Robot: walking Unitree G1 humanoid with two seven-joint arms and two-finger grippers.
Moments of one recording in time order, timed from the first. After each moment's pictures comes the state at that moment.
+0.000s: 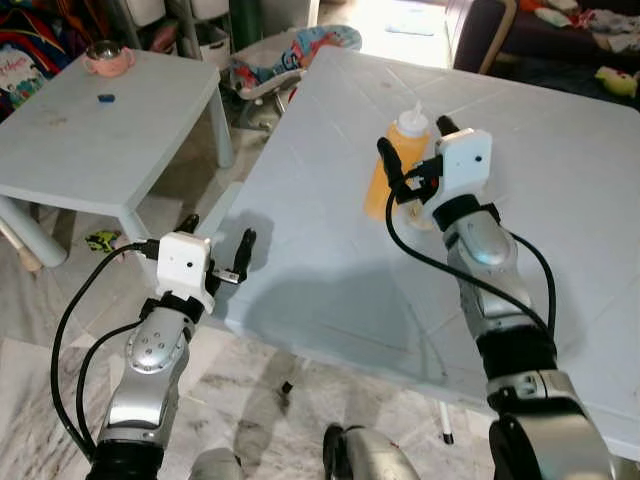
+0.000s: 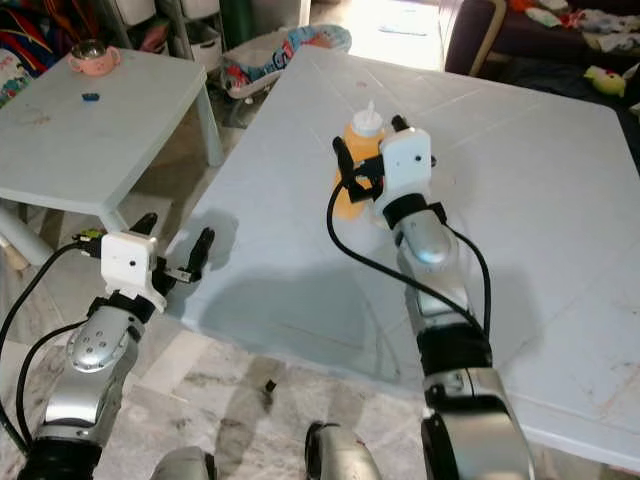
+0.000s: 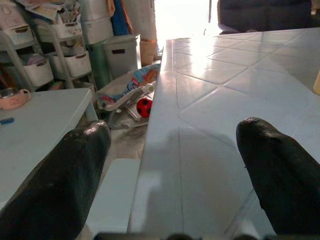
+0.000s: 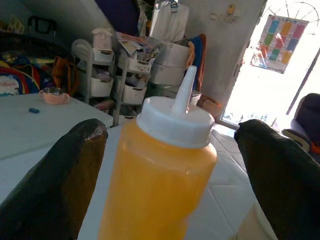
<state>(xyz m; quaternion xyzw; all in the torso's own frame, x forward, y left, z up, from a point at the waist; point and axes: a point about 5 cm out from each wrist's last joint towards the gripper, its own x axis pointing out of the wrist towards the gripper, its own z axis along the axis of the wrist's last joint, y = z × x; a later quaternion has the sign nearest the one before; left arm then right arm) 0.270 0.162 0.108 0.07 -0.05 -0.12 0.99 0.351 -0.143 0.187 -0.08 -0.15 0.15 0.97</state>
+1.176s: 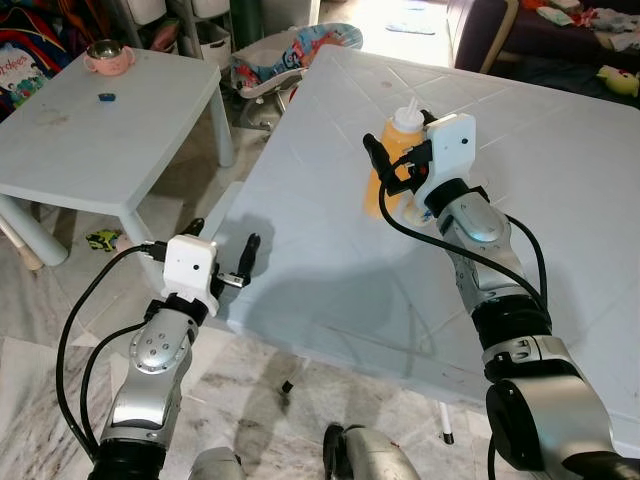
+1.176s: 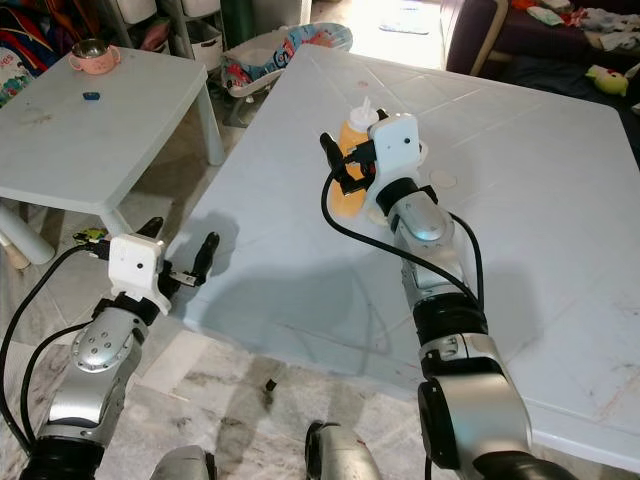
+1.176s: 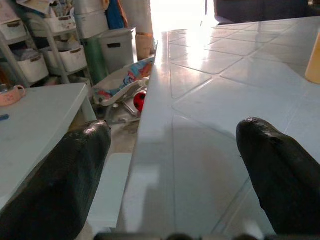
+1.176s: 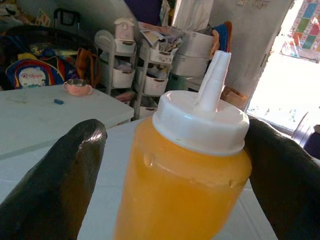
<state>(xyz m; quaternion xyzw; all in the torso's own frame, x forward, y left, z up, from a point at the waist) 0.270 0.159 0.103 0.08 -0.04 -0.13 0.99 0.372 -0.137 0.188 -0.08 -0.12 0.19 0.97</state>
